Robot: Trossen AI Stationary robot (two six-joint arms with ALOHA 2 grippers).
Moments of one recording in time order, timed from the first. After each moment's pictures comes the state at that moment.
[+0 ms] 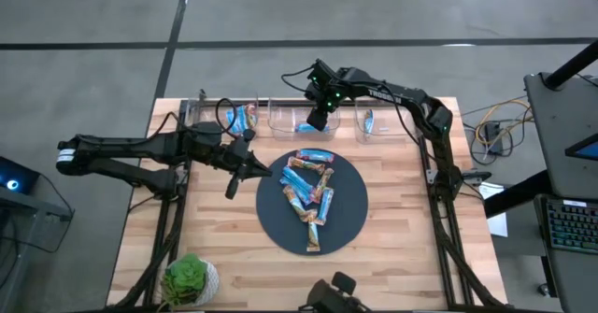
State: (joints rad) left arm 0.07 0.96 0.85 -0.16 0.26 -0.06; right arm -0.59 2.09 1.81 -0.86 -0.16 -0.08
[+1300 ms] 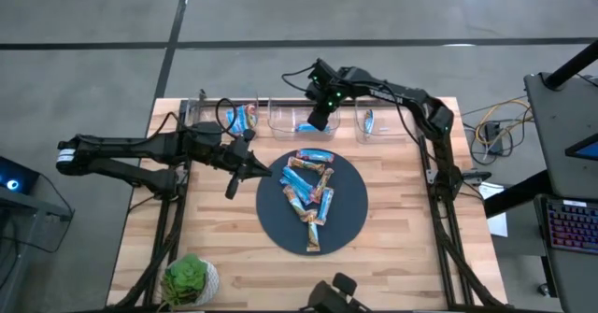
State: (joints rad) left arm 0.07 0.96 0.85 -0.16 0.26 -0.06; right arm -0.59 2.08 1.81 -0.87 -0.16 -0.09
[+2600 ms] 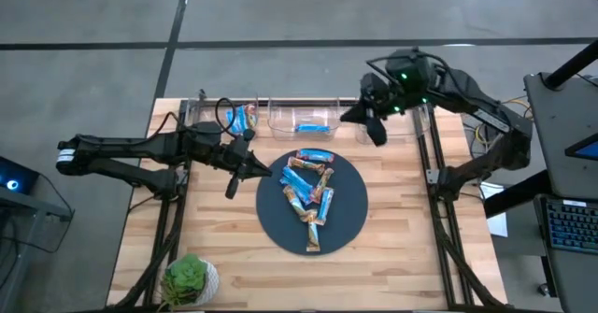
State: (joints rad) left arm 0.07 0.96 0.85 -0.15 0.26 -0.08; right arm -0.33 1.38 1.75 -0.93 -0.35 0.06
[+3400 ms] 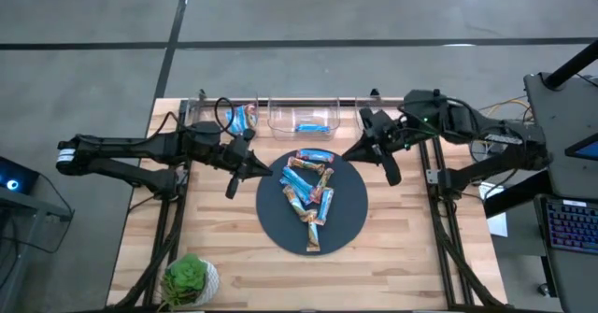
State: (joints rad) left arm 0.07 0.97 0.85 -0.12 0.26 -0.08; right arm -0.05 1.18 1.40 -0.50 -0.34 0.20
